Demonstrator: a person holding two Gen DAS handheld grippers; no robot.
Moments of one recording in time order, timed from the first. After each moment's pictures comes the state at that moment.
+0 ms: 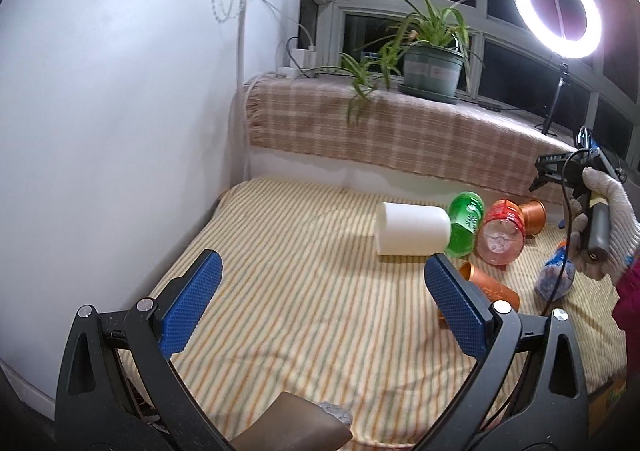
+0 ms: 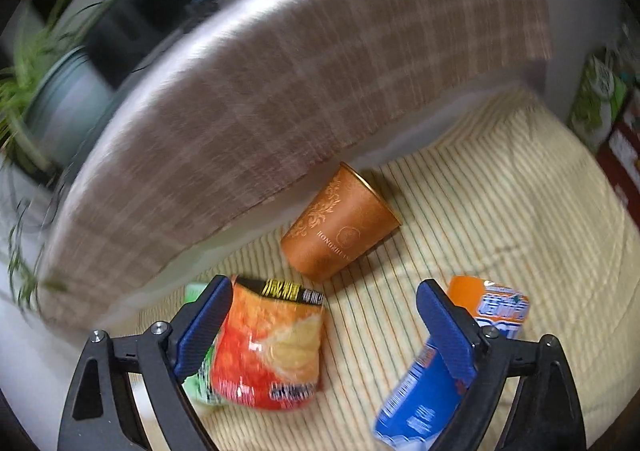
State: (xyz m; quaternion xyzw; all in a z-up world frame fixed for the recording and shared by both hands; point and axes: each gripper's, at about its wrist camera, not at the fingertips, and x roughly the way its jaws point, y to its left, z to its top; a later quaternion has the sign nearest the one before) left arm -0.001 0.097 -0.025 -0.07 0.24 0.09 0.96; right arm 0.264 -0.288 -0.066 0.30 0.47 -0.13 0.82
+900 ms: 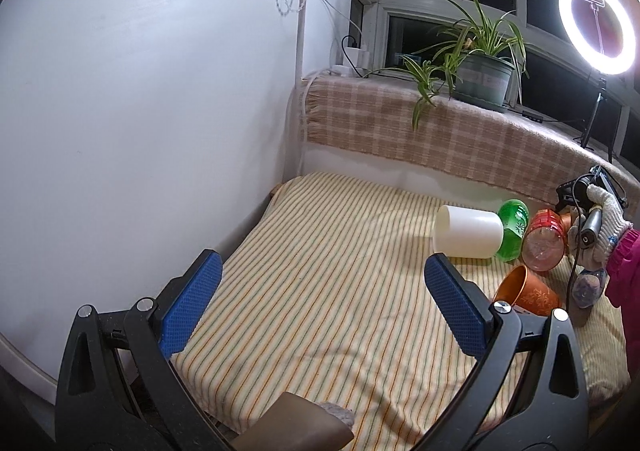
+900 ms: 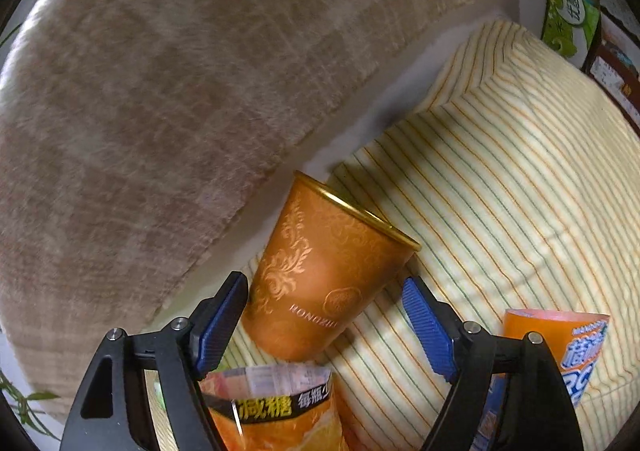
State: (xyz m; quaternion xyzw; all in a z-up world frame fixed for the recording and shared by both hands) left arm -0.017 0.147 -0.030 -0.08 0.24 0.15 0.96; right arm 0.337 -0.369 -0.139 0.39 0.49 -0.20 0.76
